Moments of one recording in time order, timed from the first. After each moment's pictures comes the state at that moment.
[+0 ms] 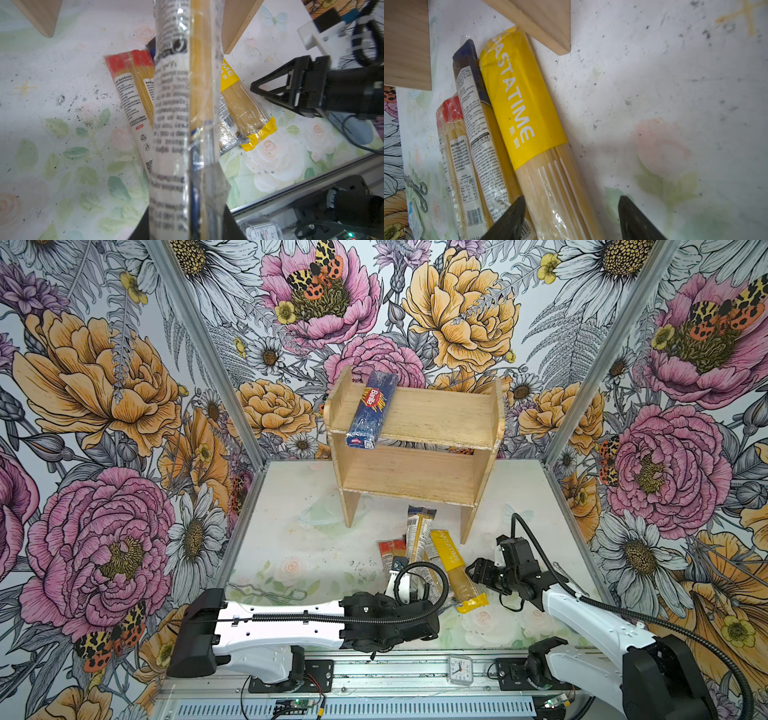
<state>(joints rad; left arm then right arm) -1.47 1.25 1.01 -0.76 -0.68 -1.09 0.30 1.09 0.46 -0.35 -0.25 0.63</state>
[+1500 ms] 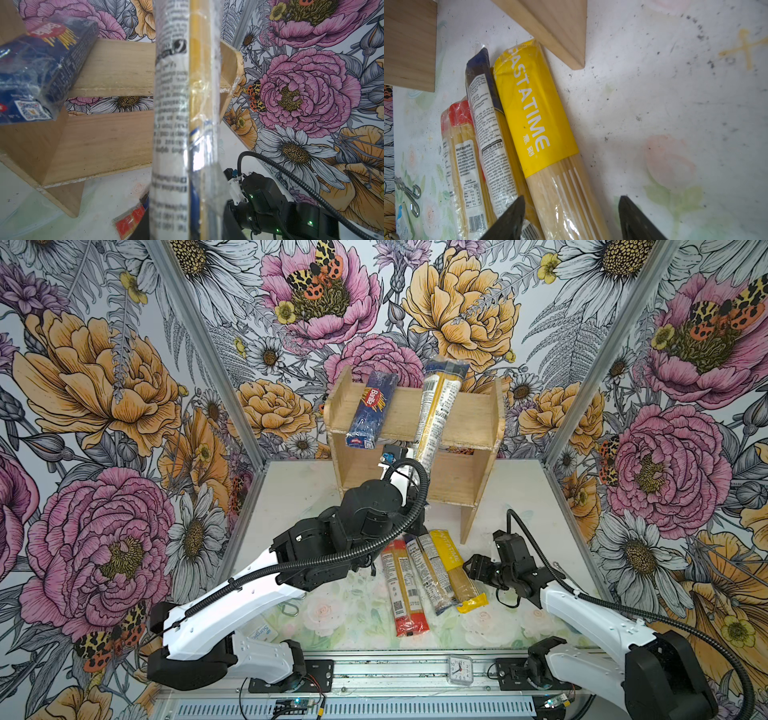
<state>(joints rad) -1.15 1.32 1.75 -0.69 -0.58 -0.35 0.34 1.09 0.50 -0.35 -0.19 0.63</state>
